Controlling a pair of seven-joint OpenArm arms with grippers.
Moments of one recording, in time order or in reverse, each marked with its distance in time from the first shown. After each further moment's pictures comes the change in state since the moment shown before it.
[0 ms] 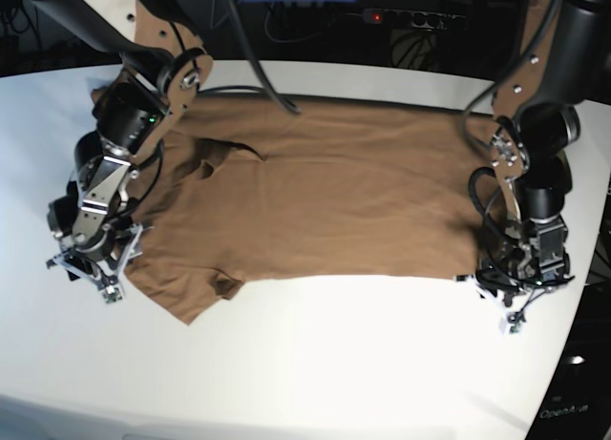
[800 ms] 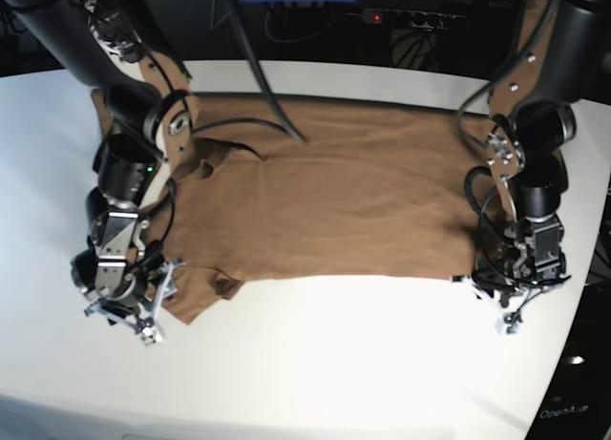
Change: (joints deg) left arm 0.6 0.9 0.1 0.7 0.0 0.3 -0.6; right arm 11.1 3.0 -6.5 -18.0 2.1 0.0 0.0
